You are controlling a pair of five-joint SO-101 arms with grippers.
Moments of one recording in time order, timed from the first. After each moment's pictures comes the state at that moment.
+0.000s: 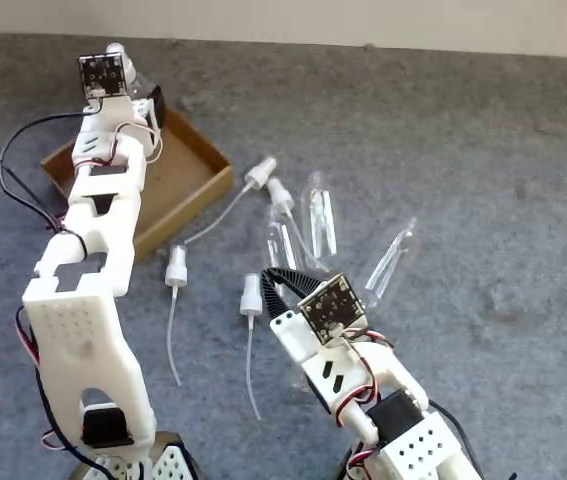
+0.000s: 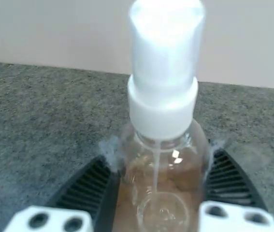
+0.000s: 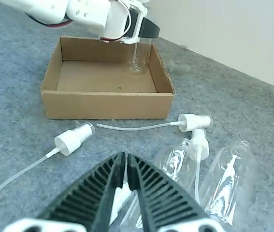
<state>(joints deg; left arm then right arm) -12.7 34.2 0.9 -7.6 5.3 -38.2 -88.6 95.7 15.6 9.5</state>
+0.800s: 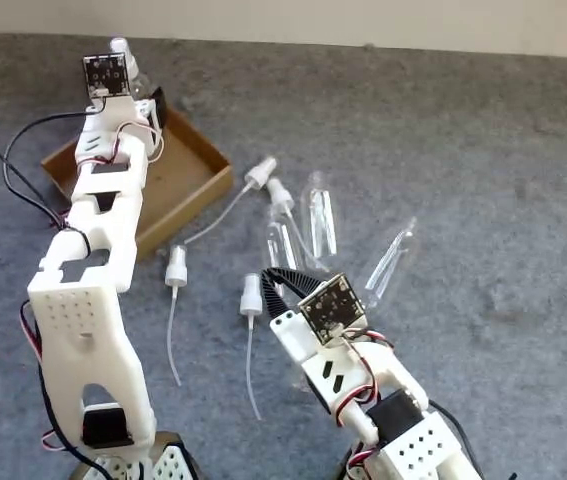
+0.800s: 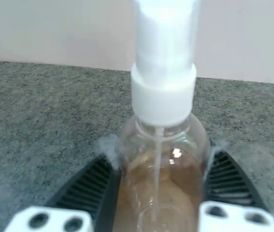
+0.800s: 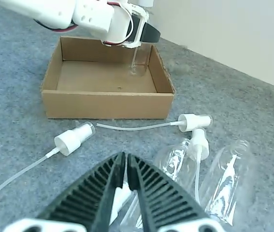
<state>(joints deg) -12.7 39.2 -3.9 -6.1 5.0 -38.2 -88.6 95.7 15.6 9.5</state>
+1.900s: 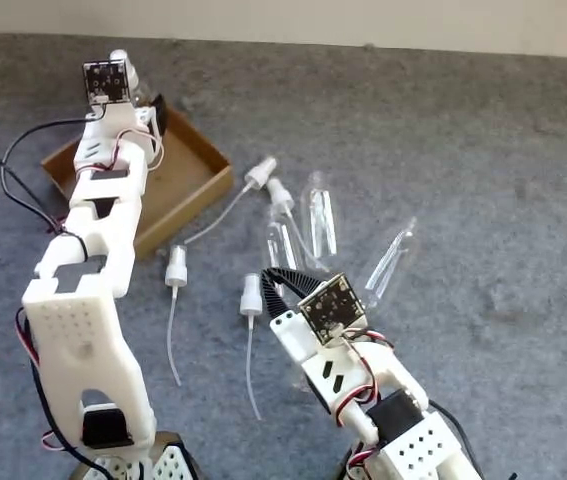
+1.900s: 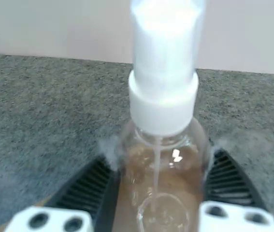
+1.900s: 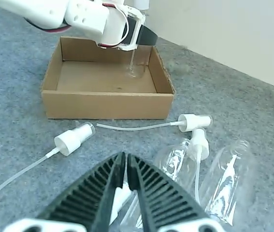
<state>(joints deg) -12.7 34.9 3.8 -6.5 4.9 -38.2 -88.6 95.7 15.6 9.5</state>
